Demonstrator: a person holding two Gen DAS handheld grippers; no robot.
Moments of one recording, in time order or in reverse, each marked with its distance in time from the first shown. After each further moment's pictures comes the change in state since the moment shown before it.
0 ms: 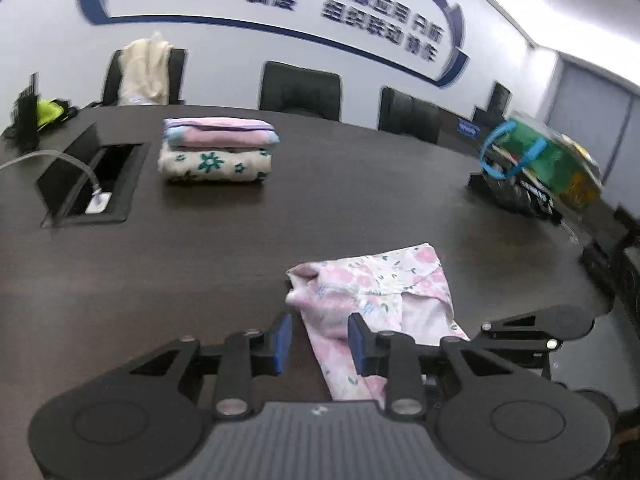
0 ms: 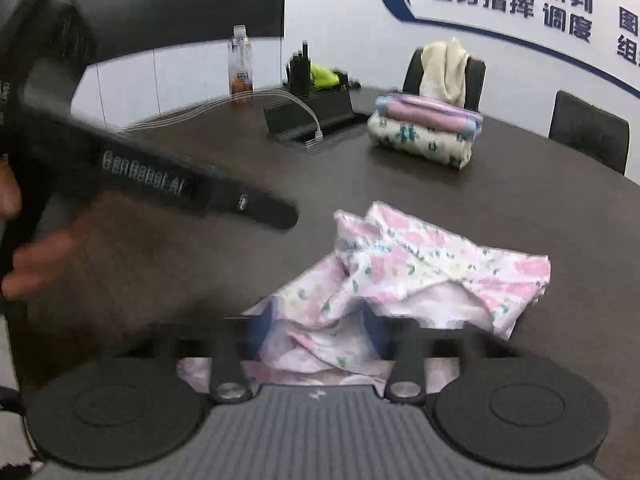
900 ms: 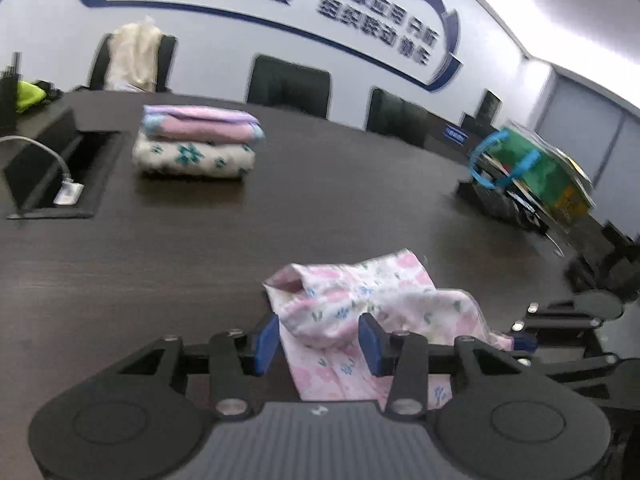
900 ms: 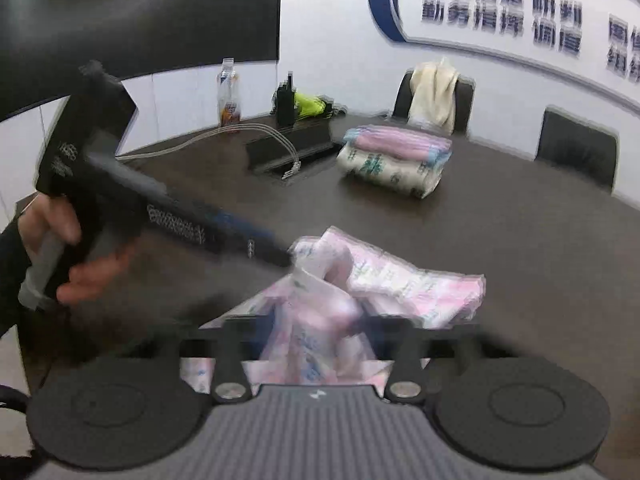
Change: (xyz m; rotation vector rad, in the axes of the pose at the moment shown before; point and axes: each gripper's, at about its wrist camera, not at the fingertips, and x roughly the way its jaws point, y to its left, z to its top) left arm 0.013 0.003 0.010 -0.080 -0.030 -0.050; right arm -0.035 -0.043 0.004 0.040 -0.063 0.014
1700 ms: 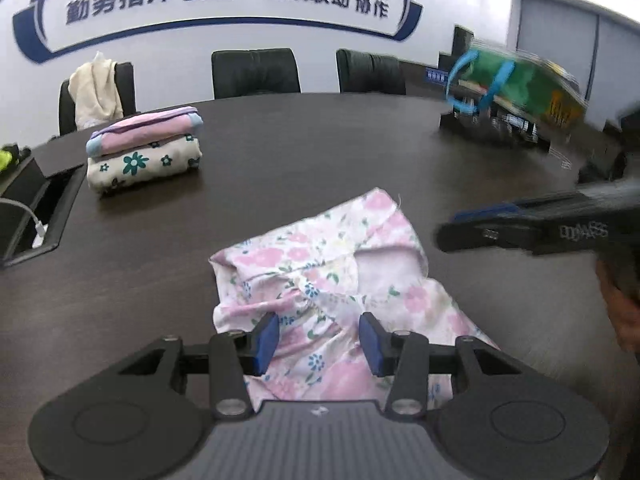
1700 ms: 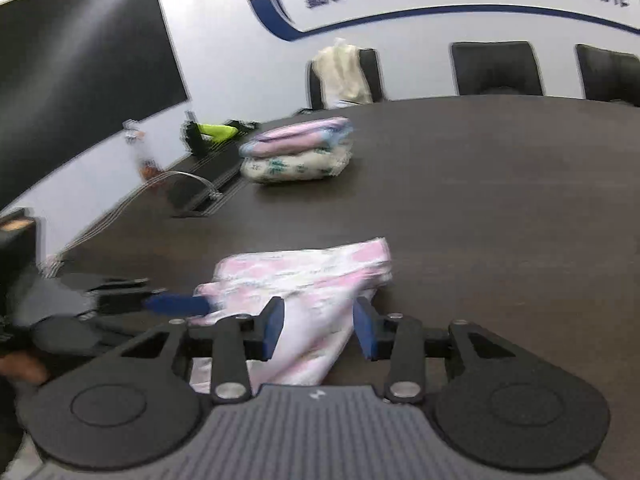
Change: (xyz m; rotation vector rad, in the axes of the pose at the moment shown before) left arm 0.043 -0.063 -0.032 0.289 0.100 0.083; right arm -0.001 -0.071 -0.010 0.303 -0.026 -0.128
